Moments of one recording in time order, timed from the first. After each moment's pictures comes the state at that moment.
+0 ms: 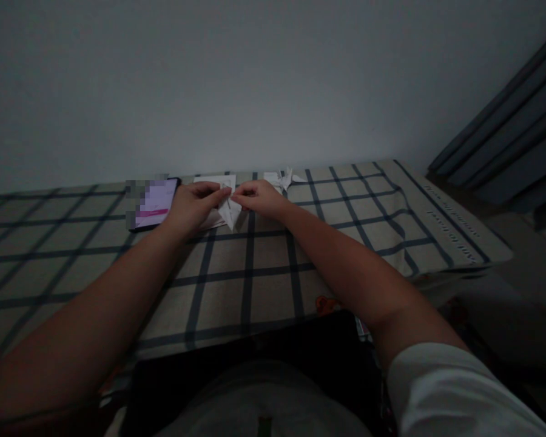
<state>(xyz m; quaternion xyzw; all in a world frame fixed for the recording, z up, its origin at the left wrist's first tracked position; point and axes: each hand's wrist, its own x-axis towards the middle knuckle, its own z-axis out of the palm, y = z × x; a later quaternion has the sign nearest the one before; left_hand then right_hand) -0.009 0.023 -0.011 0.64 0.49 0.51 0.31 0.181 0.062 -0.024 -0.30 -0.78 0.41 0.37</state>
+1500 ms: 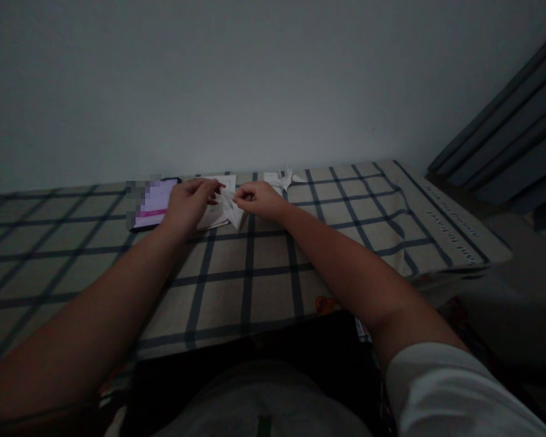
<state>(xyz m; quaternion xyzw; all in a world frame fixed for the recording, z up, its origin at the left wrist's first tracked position) -0.009 0.024 -0.006 0.62 0.52 0.52 0.27 0.182 0.061 -0.024 -0.31 -0.82 0.32 0.36</state>
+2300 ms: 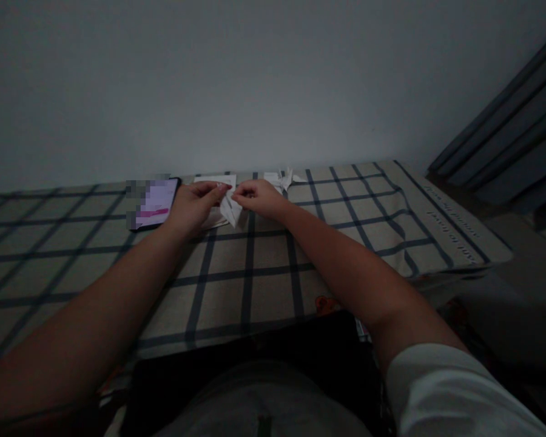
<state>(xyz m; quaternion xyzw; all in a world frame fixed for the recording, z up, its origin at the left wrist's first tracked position) -0.009 0.026 -0.016 0.62 0.47 0.53 0.34 0.181 0.066 -0.026 -0.28 -0.81 0.36 0.38</state>
